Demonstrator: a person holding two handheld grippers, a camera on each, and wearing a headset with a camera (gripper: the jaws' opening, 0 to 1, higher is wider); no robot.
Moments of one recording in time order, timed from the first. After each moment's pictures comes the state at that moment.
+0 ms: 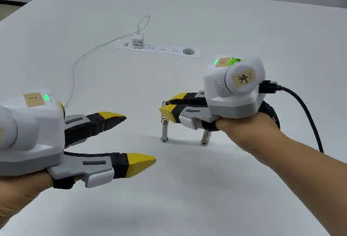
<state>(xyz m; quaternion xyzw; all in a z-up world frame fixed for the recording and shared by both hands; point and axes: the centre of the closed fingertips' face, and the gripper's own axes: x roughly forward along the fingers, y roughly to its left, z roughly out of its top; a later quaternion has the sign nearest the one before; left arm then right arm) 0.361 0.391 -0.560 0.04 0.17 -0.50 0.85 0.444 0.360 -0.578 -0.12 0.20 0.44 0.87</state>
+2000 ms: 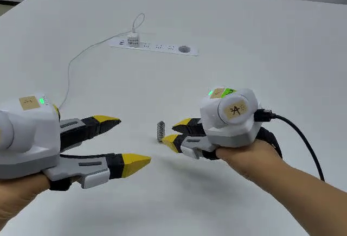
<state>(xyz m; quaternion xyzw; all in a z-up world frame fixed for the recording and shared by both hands) 0.361 0.393 -0.571 0.03 0.18 -0.50 0.85 0.404 0.341 -0.625 -0.13 0.25 0.42 0.86</state>
